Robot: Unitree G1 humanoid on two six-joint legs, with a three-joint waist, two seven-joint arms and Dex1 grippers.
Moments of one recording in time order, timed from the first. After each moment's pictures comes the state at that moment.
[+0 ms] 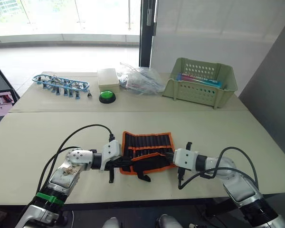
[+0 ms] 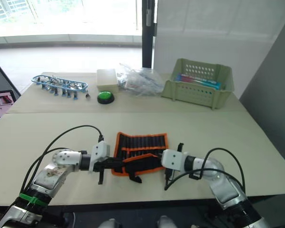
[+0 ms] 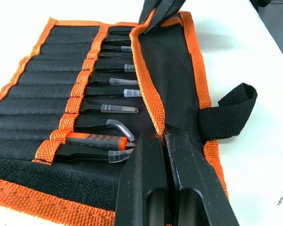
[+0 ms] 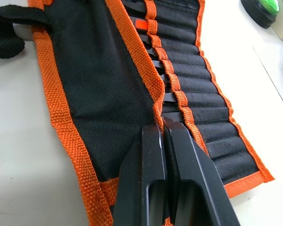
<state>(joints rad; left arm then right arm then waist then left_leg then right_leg) -0.33 0.61 -0.22 0.06 -0.25 0.14 -1.15 -0.24 -0.64 0.27 -0.11 -0.06 -0.07 0.79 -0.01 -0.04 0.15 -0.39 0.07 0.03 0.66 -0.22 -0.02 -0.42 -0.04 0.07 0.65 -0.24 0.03</state>
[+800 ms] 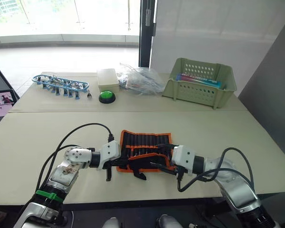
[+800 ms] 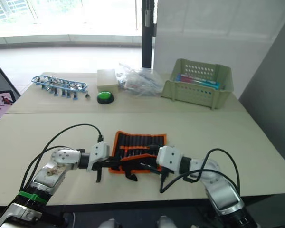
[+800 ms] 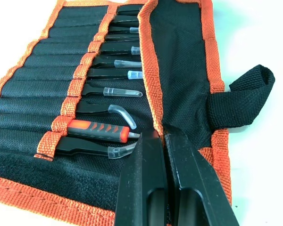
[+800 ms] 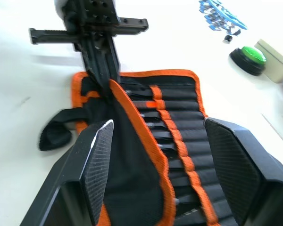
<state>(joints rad) -0.36 0.62 -0.22 0.12 -0.17 0.06 -1.16 -0.19 -0.53 0.27 -0.29 0.08 0.06 0.83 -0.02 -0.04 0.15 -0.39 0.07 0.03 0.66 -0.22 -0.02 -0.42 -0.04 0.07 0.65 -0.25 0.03</state>
